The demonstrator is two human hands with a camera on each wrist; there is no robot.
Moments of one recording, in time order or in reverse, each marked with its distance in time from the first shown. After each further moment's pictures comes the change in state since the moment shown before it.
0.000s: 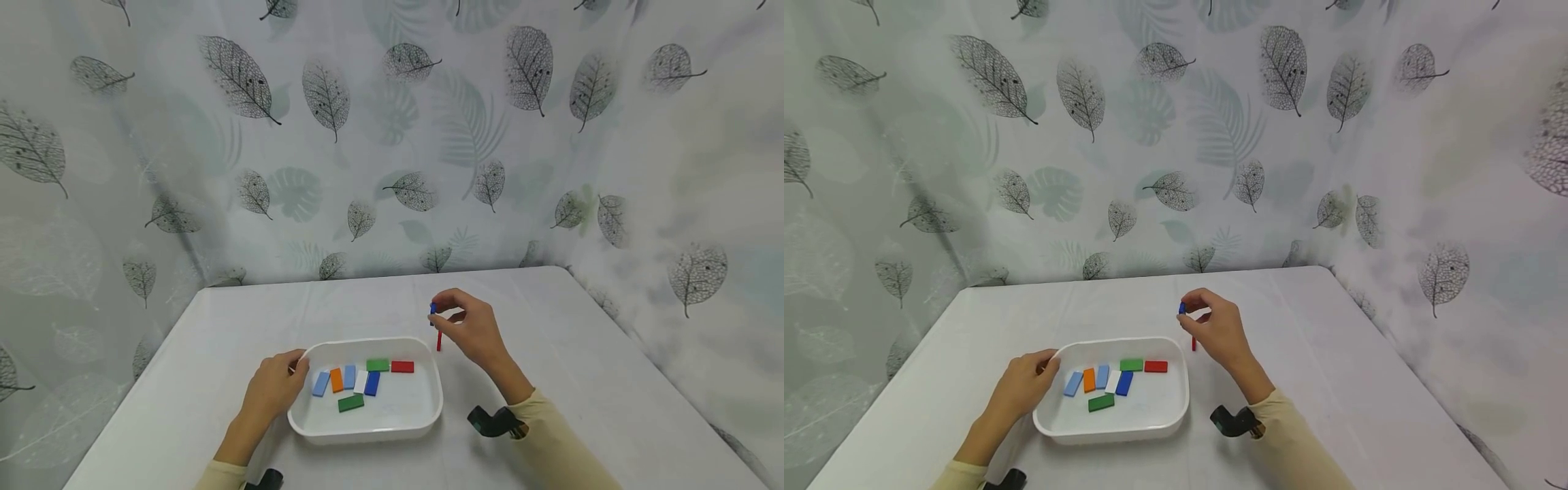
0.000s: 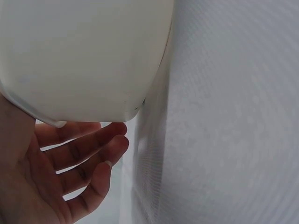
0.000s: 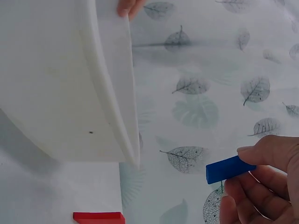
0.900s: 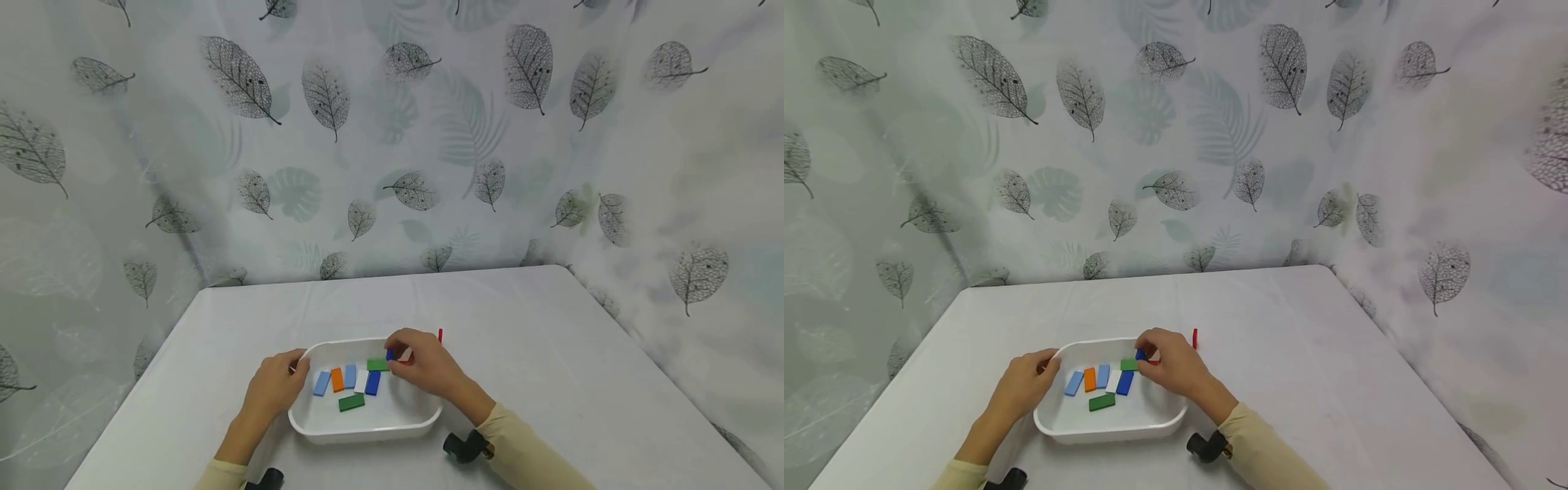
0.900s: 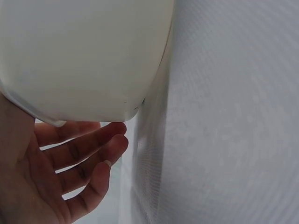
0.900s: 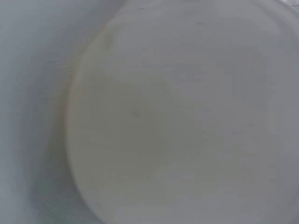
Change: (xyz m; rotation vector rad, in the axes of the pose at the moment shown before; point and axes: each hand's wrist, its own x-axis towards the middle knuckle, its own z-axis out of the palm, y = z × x) left_hand 0.000 0.000 0.000 -0.004 -0.005 -0.017; right_hand -0.025 -0.001 0.068 -0.080 -0.390 -0.093
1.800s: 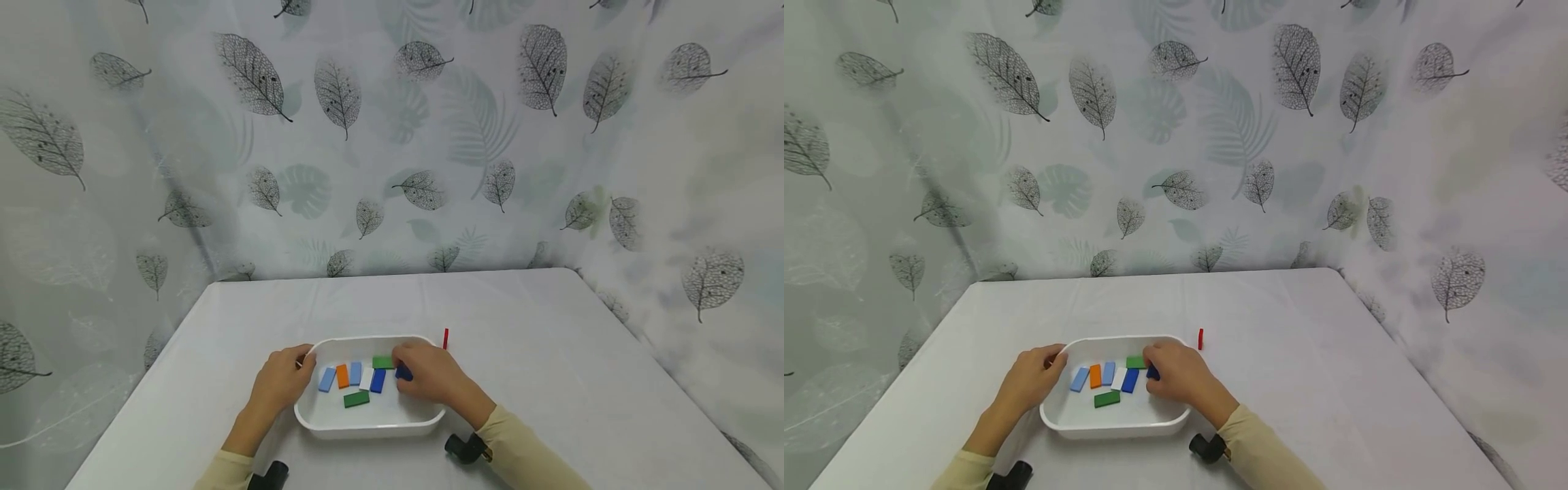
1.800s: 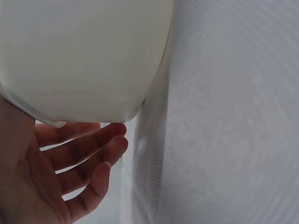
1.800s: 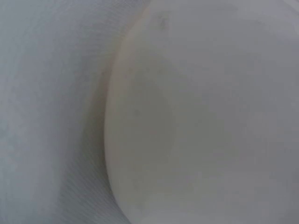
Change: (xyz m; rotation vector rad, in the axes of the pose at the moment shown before) left_hand 0.000 0.000 -0.001 0.013 0.014 0.002; right_hand 0.002 -0.001 0.012 -0.427 -0.219 0.019
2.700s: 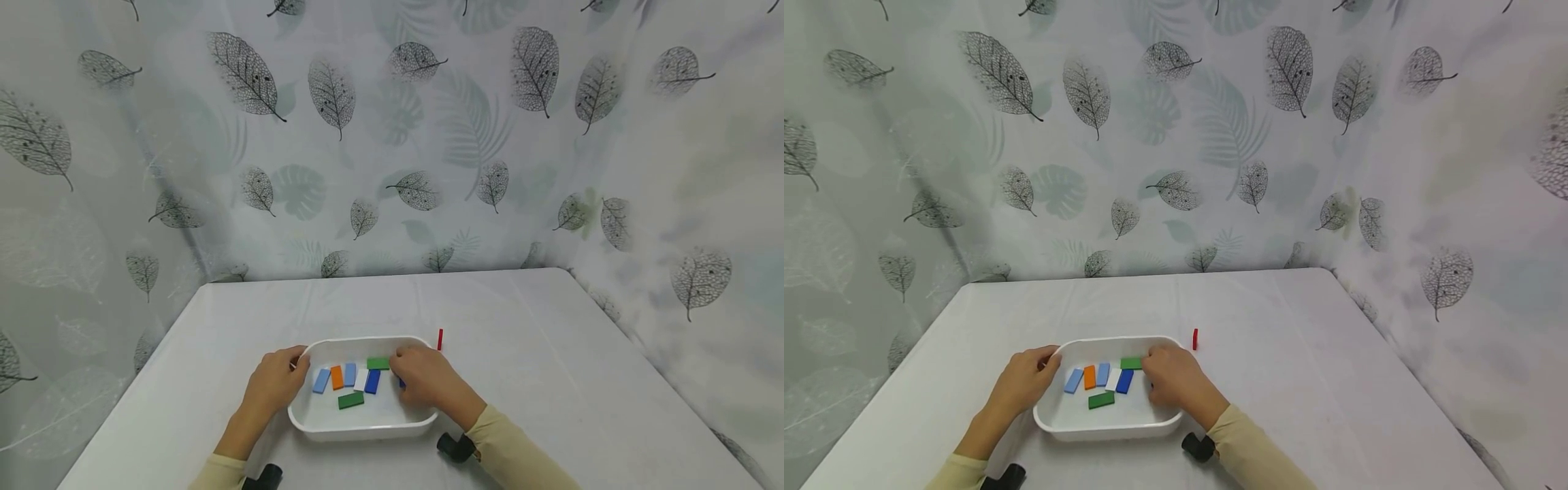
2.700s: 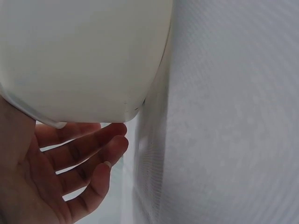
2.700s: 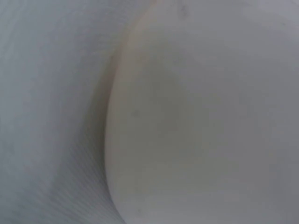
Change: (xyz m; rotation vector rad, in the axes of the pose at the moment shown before) left_hand -0.001 0.002 -0.002 -0.004 -0.007 0.023; right_hand 0.001 -0.009 0.002 -0.314 -0.112 -0.013
